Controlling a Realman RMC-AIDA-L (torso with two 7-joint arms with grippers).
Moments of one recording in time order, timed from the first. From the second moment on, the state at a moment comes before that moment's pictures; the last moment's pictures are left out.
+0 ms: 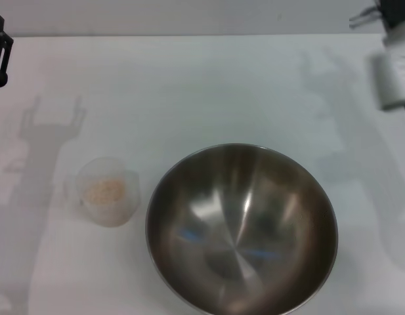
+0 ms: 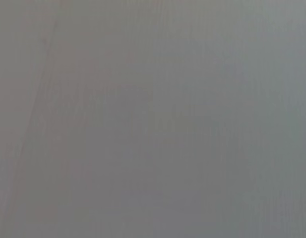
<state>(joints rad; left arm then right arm) -0.34 -2.08 -0.73 -0.35 2.10 1.50 -0.05 0.28 2.08 -2.02 -0.93 0.51 -1.02 -0.56</state>
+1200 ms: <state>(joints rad) -0.03 -2.08 -0.30 -0.27 2.11 1.70 -0.02 0.52 2.07 -1.88 -0.16 0.49 -1.22 0.28</state>
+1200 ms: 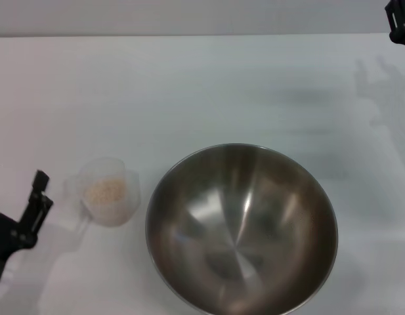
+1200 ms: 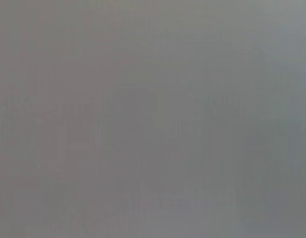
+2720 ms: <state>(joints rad) -0.11 -2.08 -0.30 -0.27 2.10 1.37 0.03 0.53 2.07 -1.88 -0.15 0.50 -1.20 0.27</state>
